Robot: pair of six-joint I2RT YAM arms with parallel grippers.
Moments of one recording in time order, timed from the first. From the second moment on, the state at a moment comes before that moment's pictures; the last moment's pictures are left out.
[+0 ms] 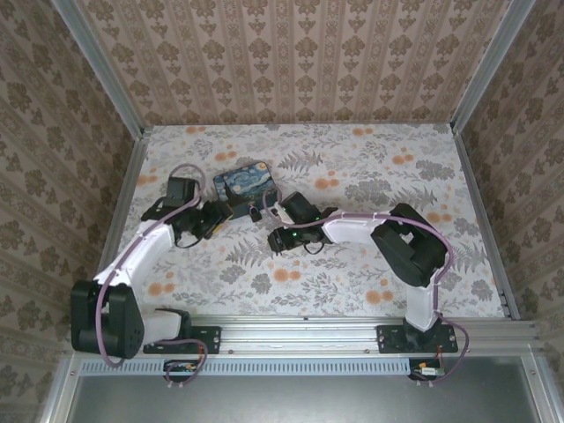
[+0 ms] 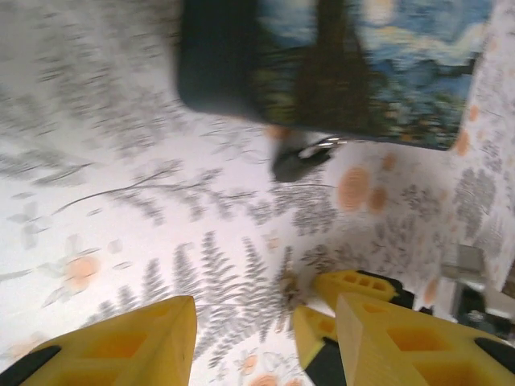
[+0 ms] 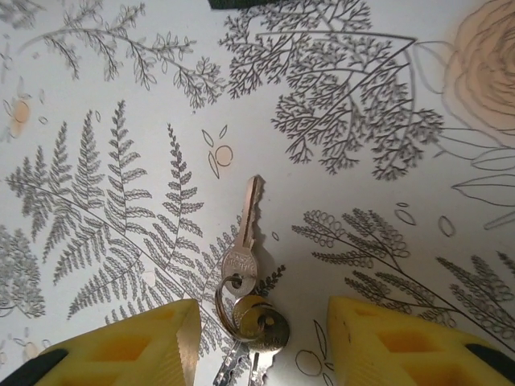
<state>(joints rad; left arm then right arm) -0.19 1.23 0.80 -0.57 0.38 -0.83 0.76 1.93 1.13 -0.18 -0.23 0.36</state>
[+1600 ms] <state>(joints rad) -0.04 1.12 0.73 -0.69 0.41 -0.71 0.86 2.04 1.37 -0.43 0.03 0.28</state>
